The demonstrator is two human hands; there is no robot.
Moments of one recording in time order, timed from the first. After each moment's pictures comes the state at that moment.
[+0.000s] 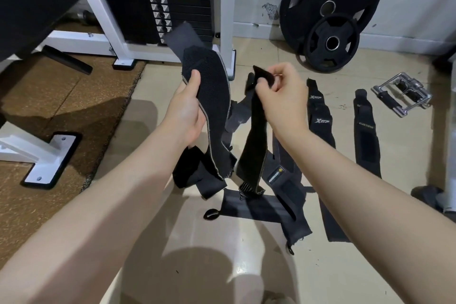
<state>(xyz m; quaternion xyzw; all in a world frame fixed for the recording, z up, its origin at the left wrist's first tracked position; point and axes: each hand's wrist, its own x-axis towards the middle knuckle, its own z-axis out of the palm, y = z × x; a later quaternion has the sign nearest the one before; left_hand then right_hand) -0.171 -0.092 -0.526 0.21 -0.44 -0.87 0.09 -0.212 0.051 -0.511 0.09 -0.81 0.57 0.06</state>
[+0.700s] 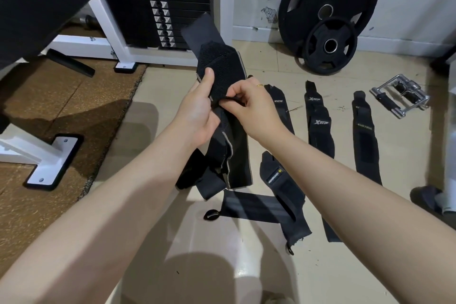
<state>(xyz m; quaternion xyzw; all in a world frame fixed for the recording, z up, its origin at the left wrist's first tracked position) -0.169 -0.075 -0.517 0.18 -0.44 -0.88 0.07 -0.204 0.033 -0.526 0.25 -0.82 0.51 -0.03</state>
